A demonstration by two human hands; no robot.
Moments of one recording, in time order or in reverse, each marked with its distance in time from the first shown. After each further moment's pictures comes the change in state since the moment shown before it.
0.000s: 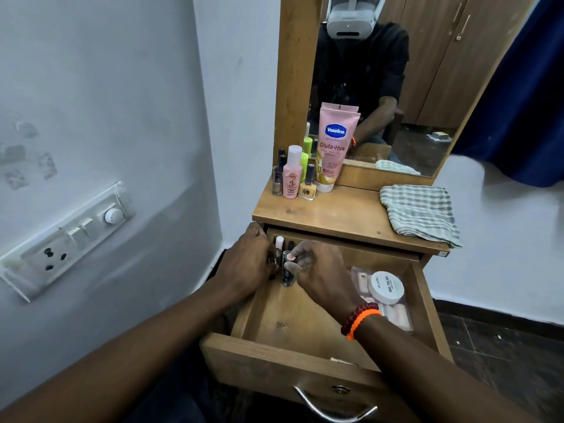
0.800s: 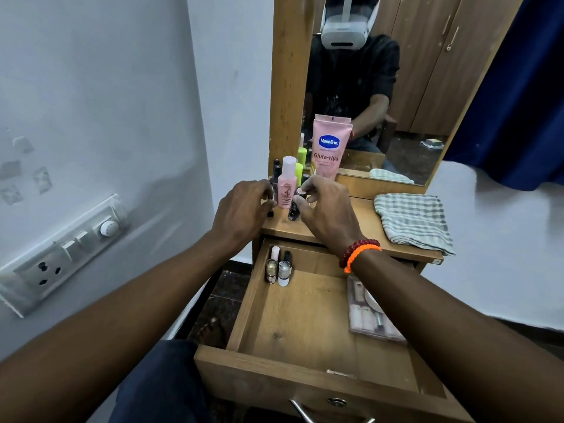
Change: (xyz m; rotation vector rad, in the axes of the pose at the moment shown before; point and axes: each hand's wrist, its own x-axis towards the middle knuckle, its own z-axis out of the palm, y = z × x) left_hand 0.066 0.021 -0.066 -0.046 0.337 0.068; right_hand 0.094 -0.032 -0.051 -0.162 0.282 -0.219
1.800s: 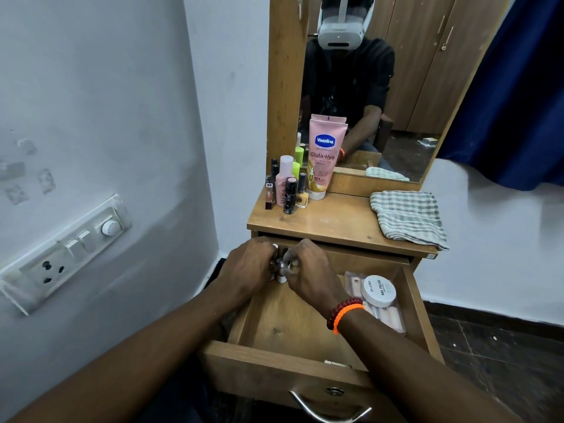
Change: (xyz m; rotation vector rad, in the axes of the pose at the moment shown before) left_hand -0.074 0.003 0.027 0.069 -0.412 0.062; right_hand -0.101 0.009 0.036 -0.007 -0.356 0.110
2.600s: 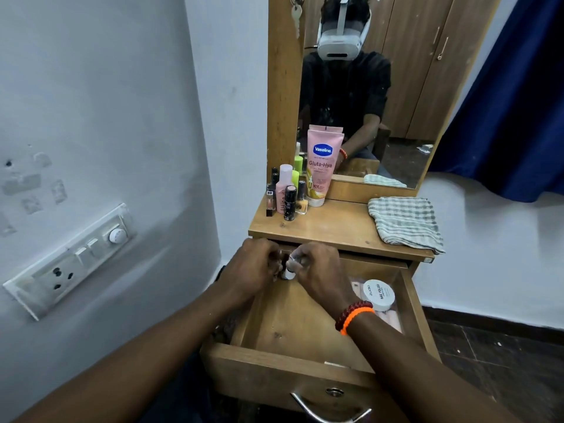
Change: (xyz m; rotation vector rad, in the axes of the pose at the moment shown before) left_hand -0.001 -0.001 -0.006 -0.259 0.084 -0.032; right_hand -0.001 -0.007 -0.022 0.076 0.132 0.051
